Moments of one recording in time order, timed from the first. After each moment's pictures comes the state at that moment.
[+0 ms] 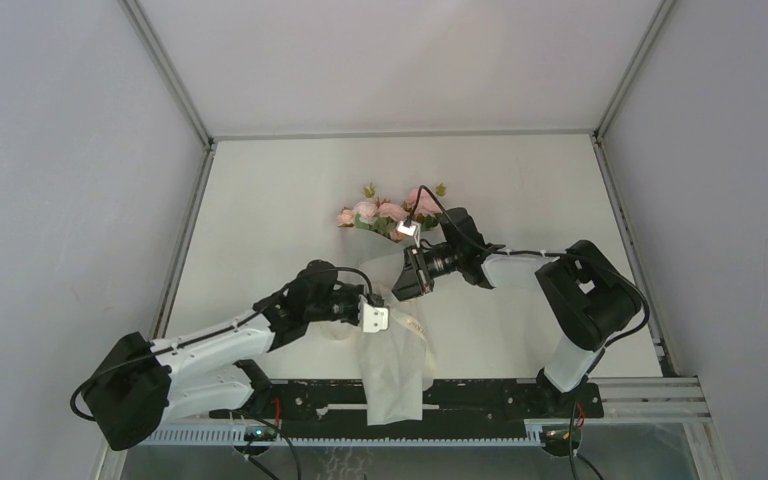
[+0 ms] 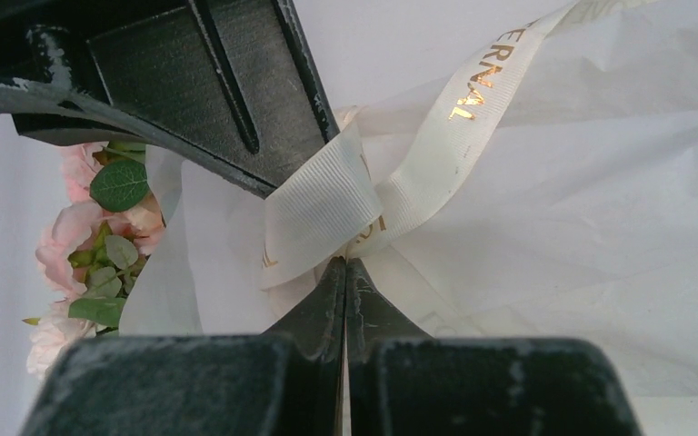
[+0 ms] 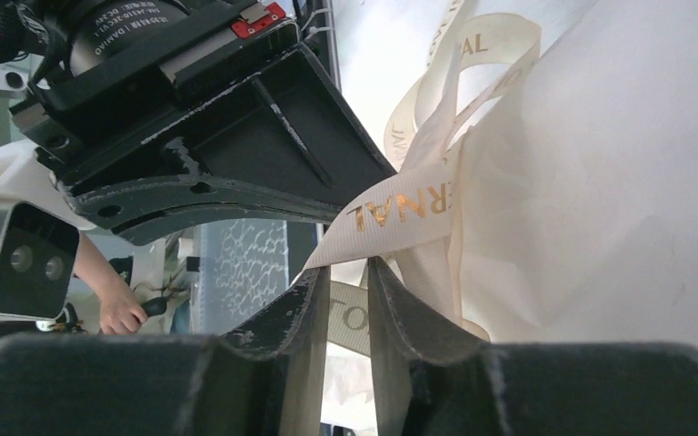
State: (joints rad) left arm -0.80 1.08 0.43 0.11 0.41 0.89; right arm 0.60 1.70 0.79 0.32 -1.13 0.48
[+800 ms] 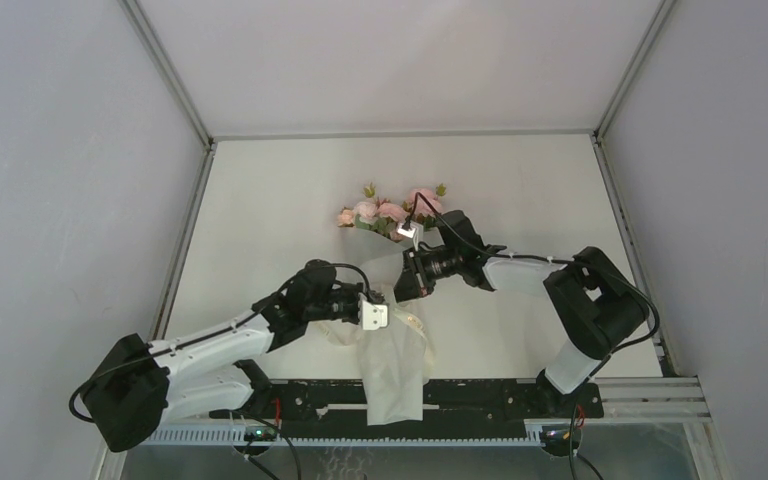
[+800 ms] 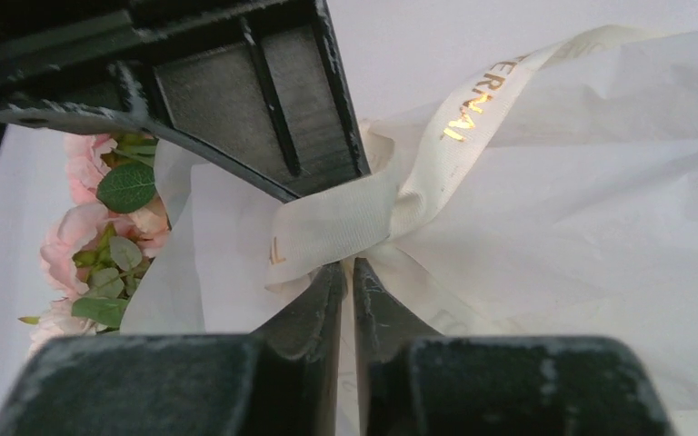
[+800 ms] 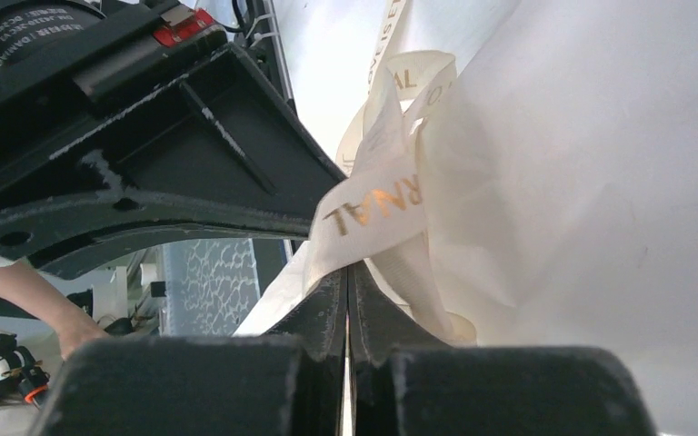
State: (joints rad) left arm -0.80 1.08 0.43 0.15 0.43 0.84; right arm 0.62 1.66 0.79 0.19 -0.97 0.42
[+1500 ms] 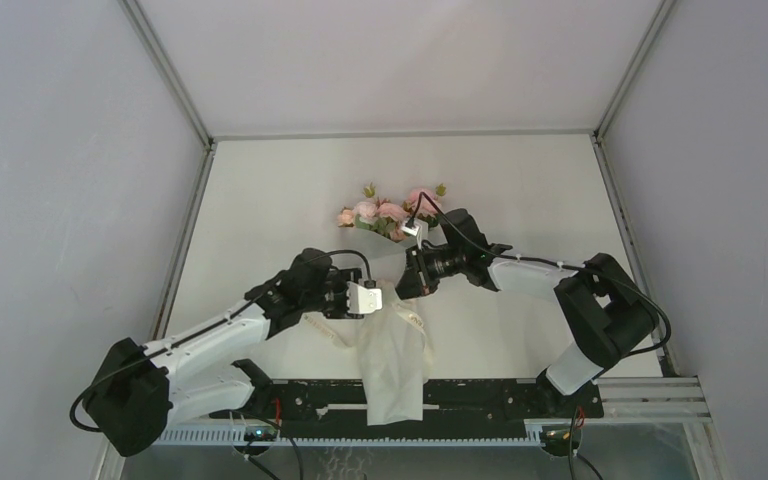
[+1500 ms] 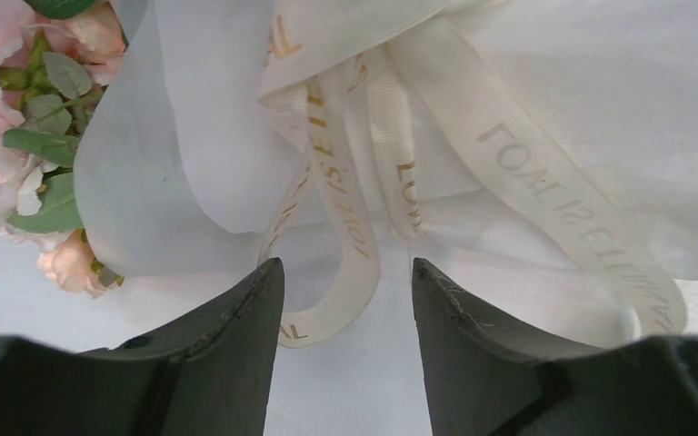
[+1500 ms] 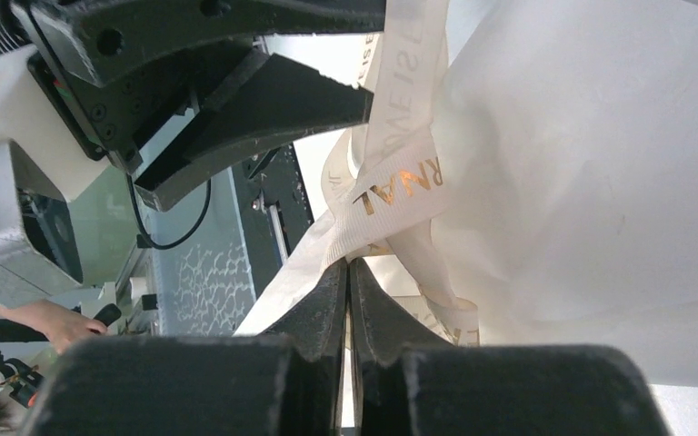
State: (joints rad) left arm -0.69 1.07 0.52 -0.20 0.29 0.88; right arm 0.62 1.59 0.79 0.12 -0.92 0.41
